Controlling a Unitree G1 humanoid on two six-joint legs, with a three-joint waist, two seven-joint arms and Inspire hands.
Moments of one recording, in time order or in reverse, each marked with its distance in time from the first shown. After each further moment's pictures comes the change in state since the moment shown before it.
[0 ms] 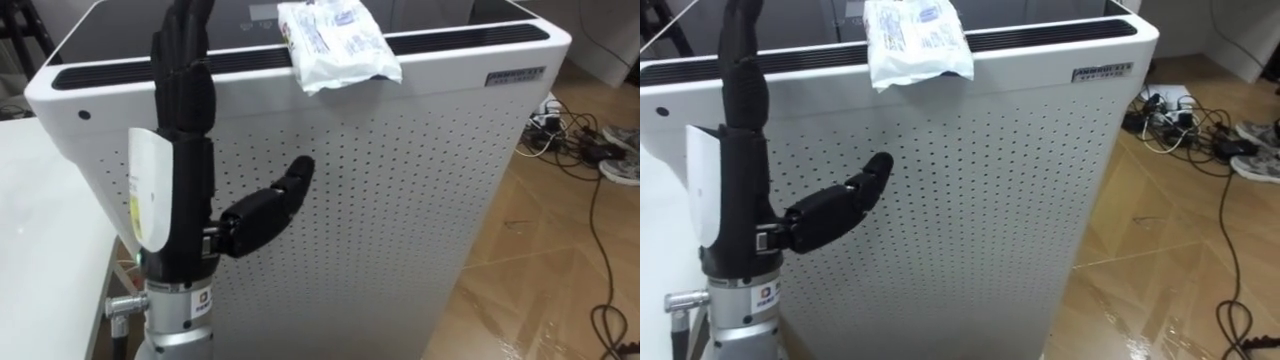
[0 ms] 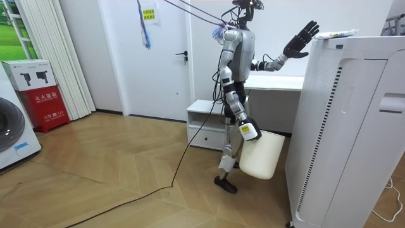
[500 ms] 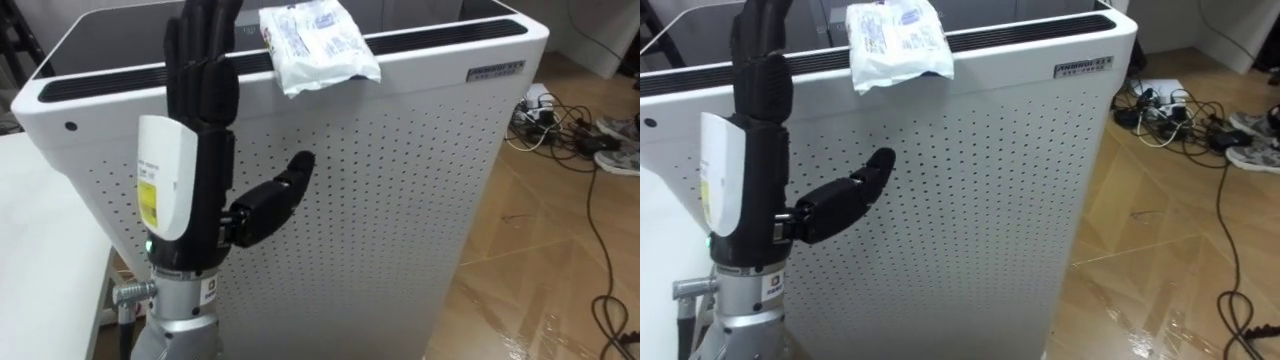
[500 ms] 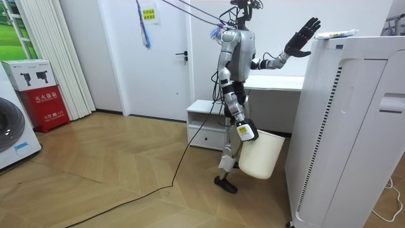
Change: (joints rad) left arm -0.052 0.001 -0.001 -0.002 0.099 0.077 -0.004; right arm 0.004 0.001 -0.009 0.013 0.007 0.037 0.012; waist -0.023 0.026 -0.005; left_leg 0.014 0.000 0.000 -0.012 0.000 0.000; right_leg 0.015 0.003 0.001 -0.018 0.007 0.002
